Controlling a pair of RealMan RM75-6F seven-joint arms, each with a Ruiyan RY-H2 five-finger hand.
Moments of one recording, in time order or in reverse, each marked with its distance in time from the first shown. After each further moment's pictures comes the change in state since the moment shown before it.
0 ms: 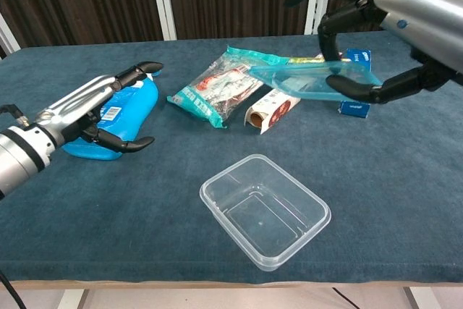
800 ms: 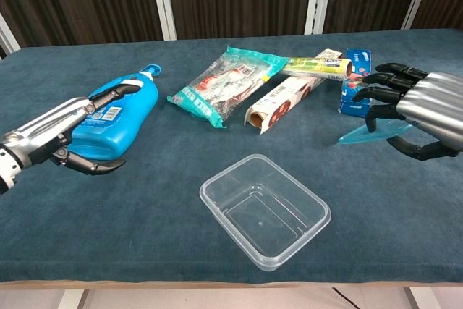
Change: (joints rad) left arm 0.059 0.041 0.075 0.039 0.040 0.031 -0.020; right arm -0.068 -0.199 -0.082 0.597 0.155 -0.119 0.164
